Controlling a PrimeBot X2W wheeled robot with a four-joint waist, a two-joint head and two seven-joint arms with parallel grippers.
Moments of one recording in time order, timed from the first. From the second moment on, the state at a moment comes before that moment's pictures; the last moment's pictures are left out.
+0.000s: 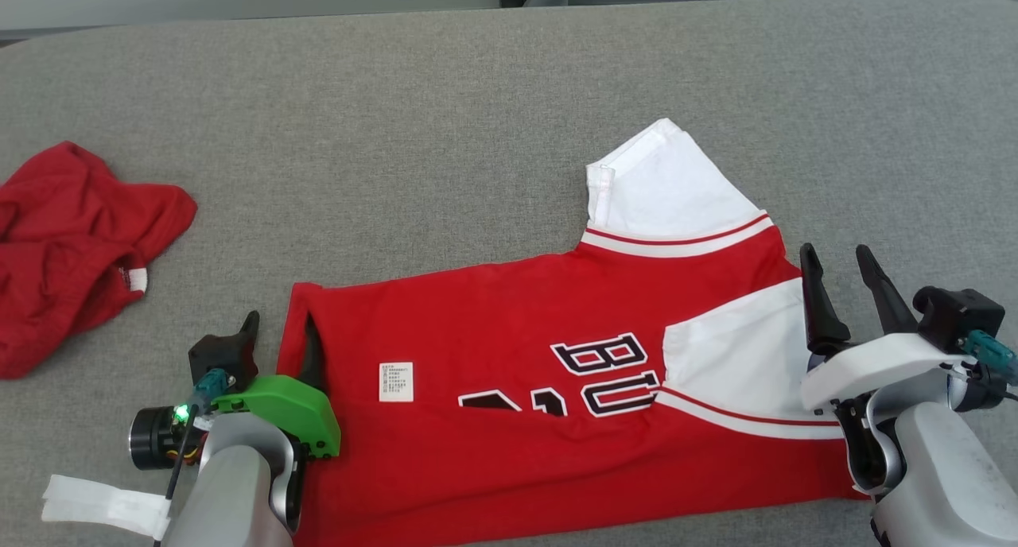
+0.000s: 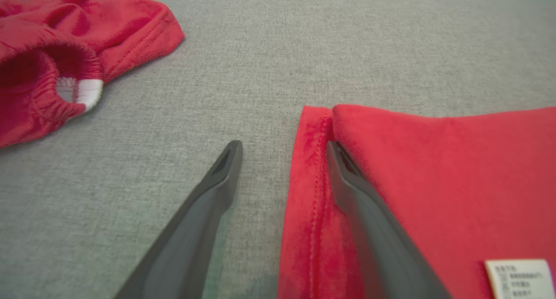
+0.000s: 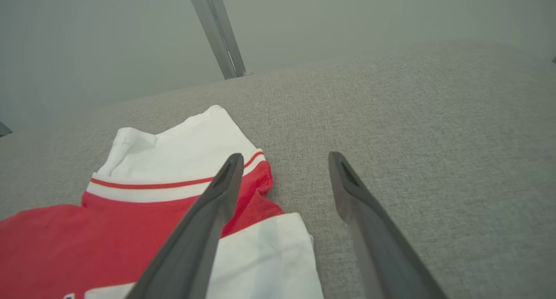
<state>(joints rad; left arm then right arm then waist) -0.42 0.05 -0.06 0.81 -0.16 -0.04 -0.26 -0.29 -0.17 0.02 0.45 0.38 0.13 -0.26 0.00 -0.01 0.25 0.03</state>
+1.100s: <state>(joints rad) -0.50 0.05 -0.23 0.70 -0.24 -0.03 -0.26 -0.86 -0.37 0.42 0.85 0.47 0.13 0.04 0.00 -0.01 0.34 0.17</state>
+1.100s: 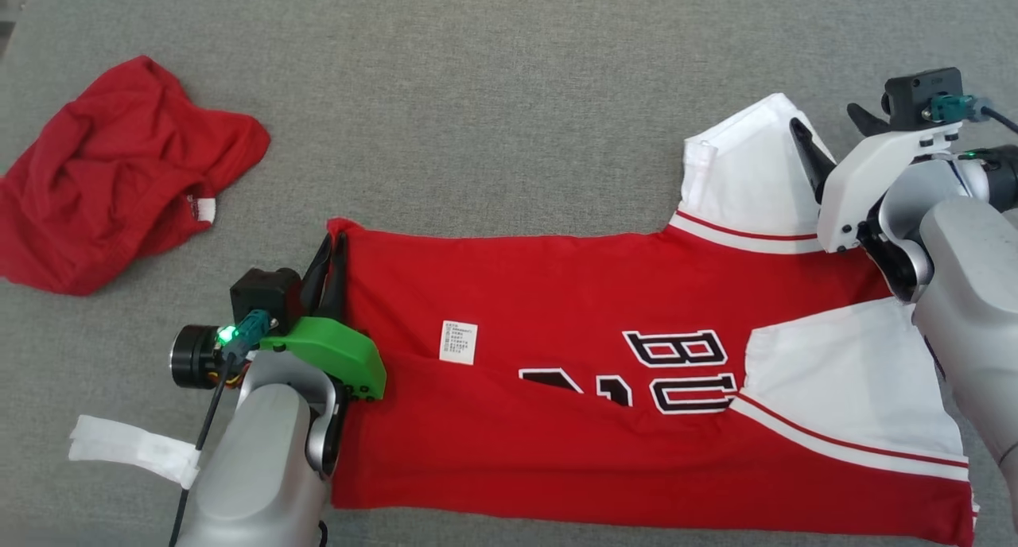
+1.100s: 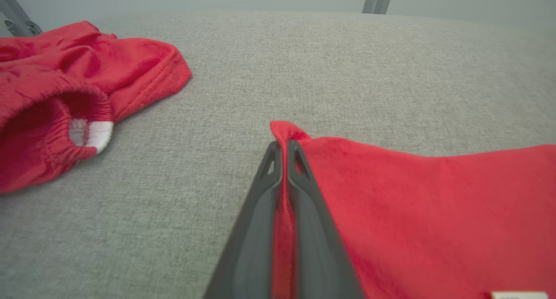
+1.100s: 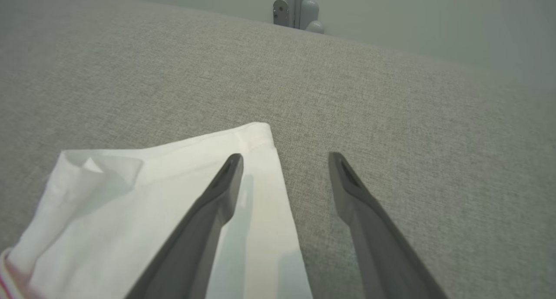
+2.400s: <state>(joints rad) -0.36 0.06 -0.13 0.59 -0.19 -0.06 -0.26 -0.75 -0.36 0.42 0.83 0.52 0.13 -0.26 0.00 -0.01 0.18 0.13</state>
